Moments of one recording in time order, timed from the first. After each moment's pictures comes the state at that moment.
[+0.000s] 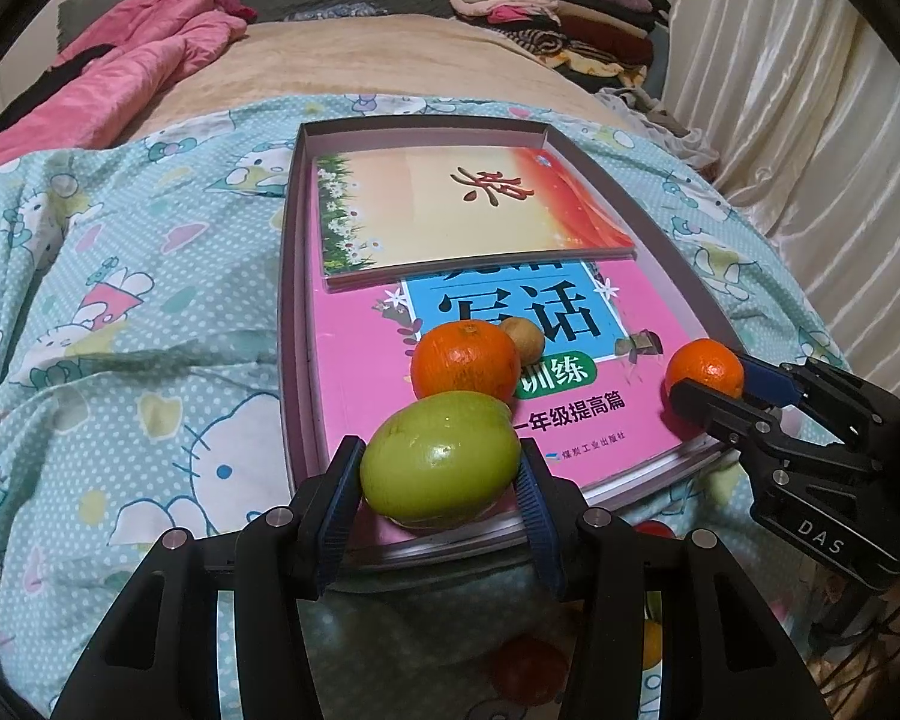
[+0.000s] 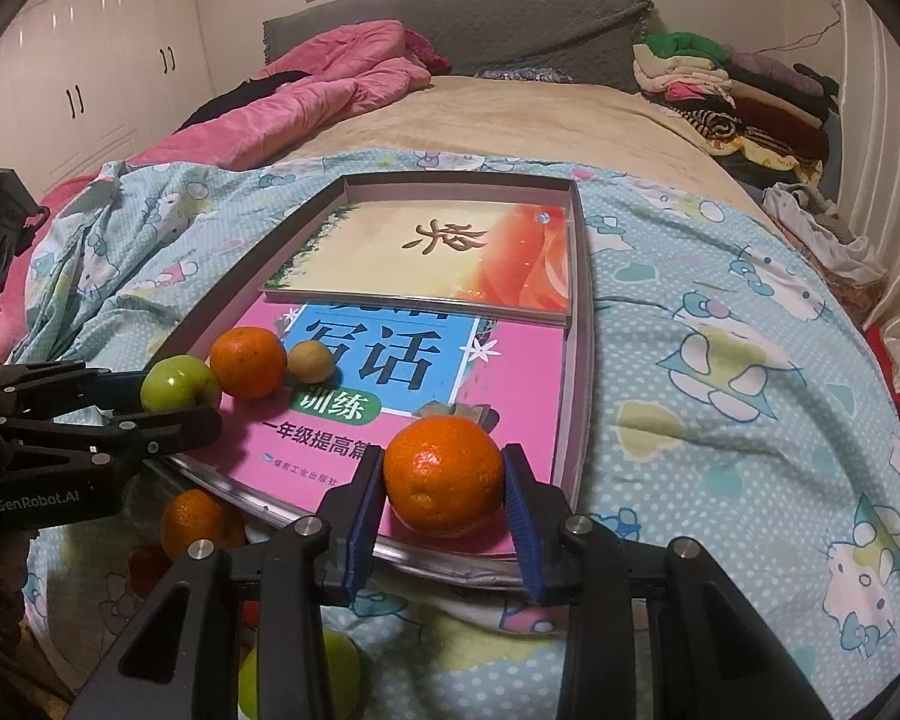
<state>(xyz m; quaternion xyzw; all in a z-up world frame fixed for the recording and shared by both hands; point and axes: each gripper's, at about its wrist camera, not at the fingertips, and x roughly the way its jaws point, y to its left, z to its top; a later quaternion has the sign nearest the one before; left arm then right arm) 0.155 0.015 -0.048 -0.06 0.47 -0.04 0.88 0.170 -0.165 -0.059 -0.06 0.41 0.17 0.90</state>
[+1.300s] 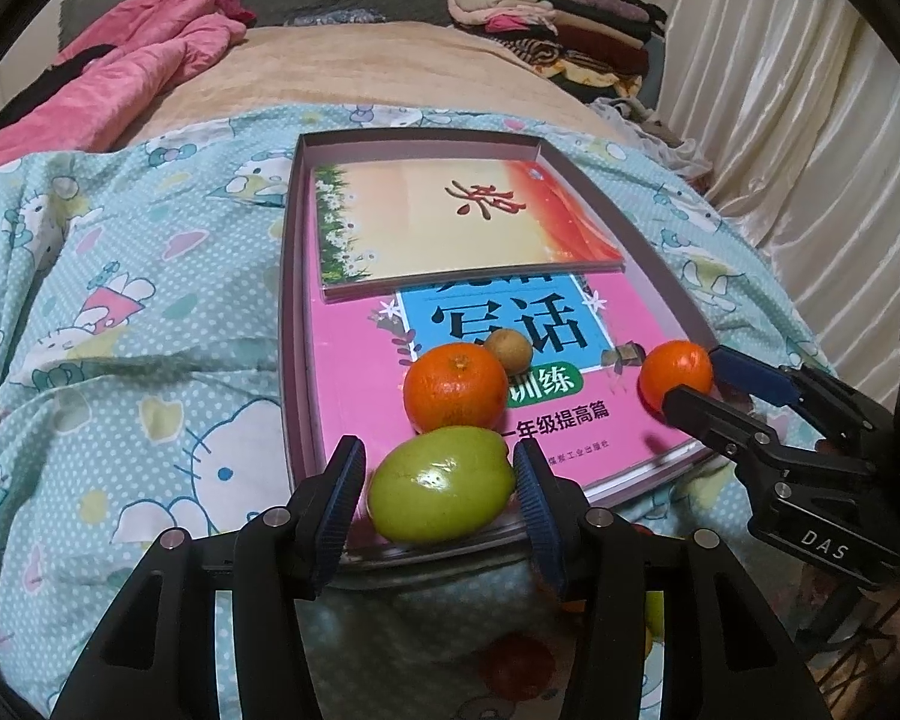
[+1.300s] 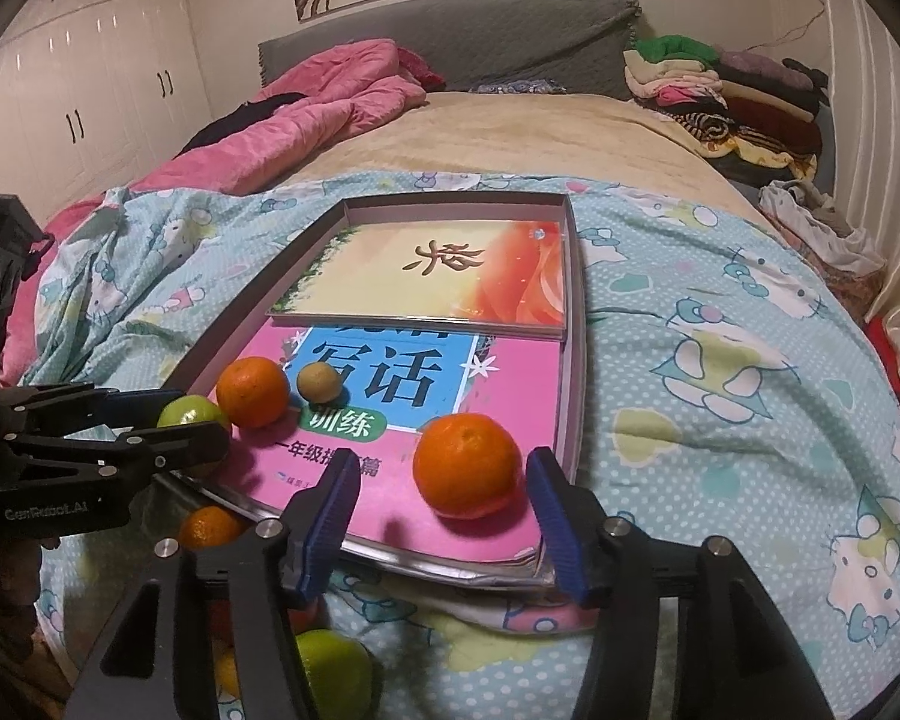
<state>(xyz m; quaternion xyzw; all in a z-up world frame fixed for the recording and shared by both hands) 0.151 0.016 -0.042 -0.07 0.46 -0.05 0.88 0.167 -0.170 -0.050 -0.03 0.39 0.17 0.90</state>
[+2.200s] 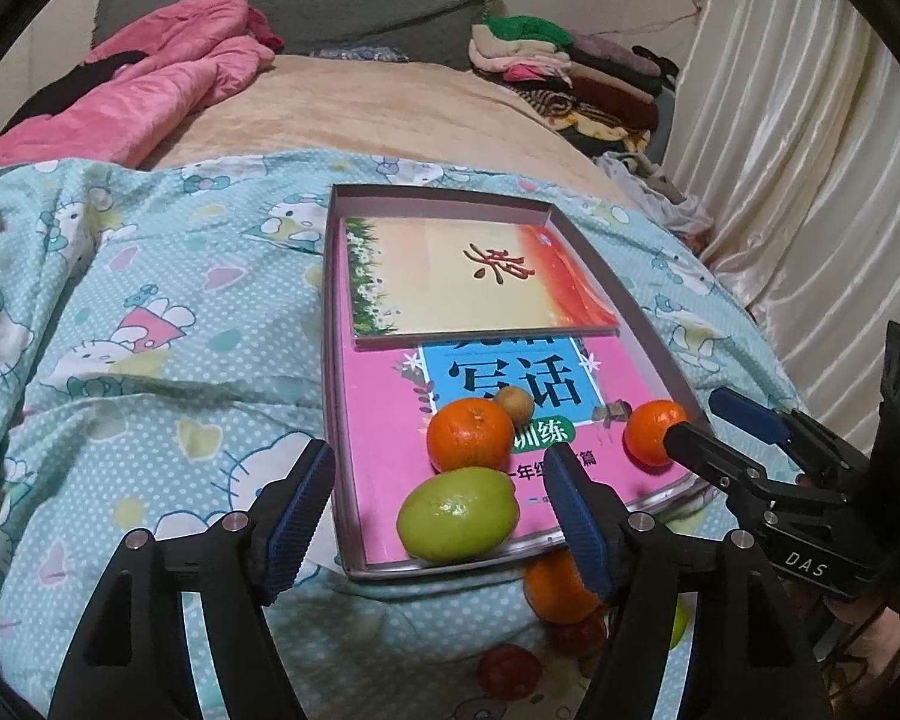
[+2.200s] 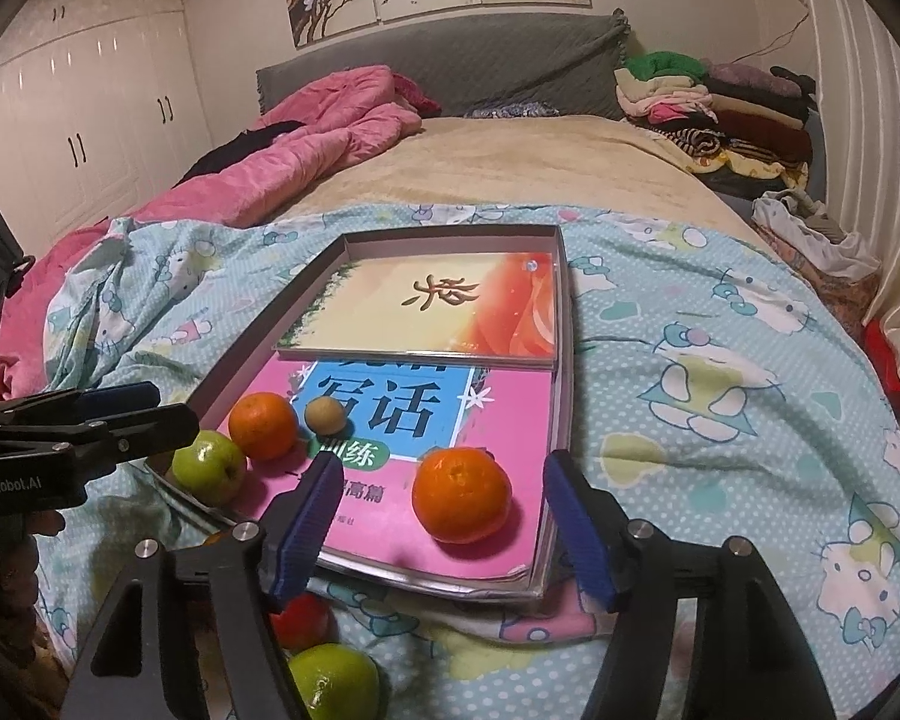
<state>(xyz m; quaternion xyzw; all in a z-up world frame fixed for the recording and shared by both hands) 0.138 0.034 -0.016 -0.11 0.42 -0.03 0.90 0.161 -0.175 -0.036 -0.02 0.36 0.17 0.92</state>
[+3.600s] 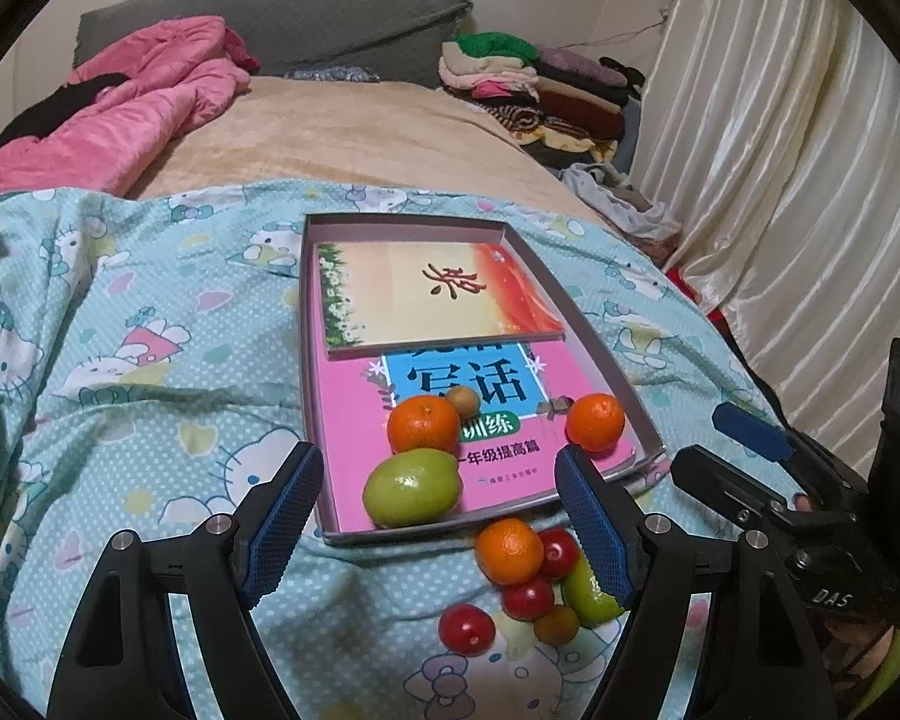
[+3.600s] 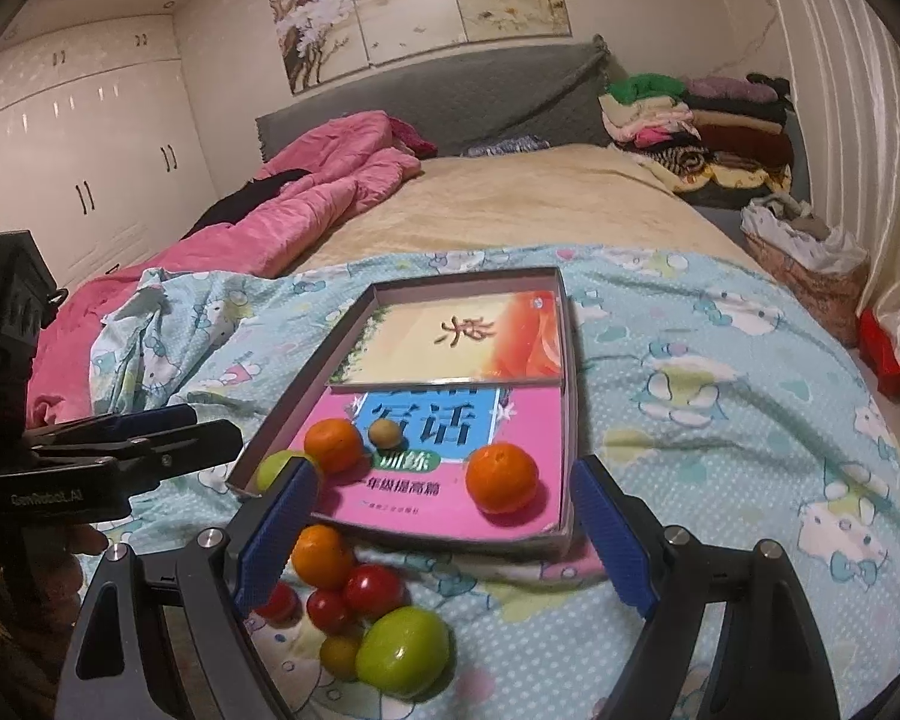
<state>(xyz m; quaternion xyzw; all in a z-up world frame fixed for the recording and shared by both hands) 0.109 0.025 0.010 -0.10 0.40 -0.06 0.91 0.109 -0.178 -0.003 0.03 0.33 0.17 0.93</state>
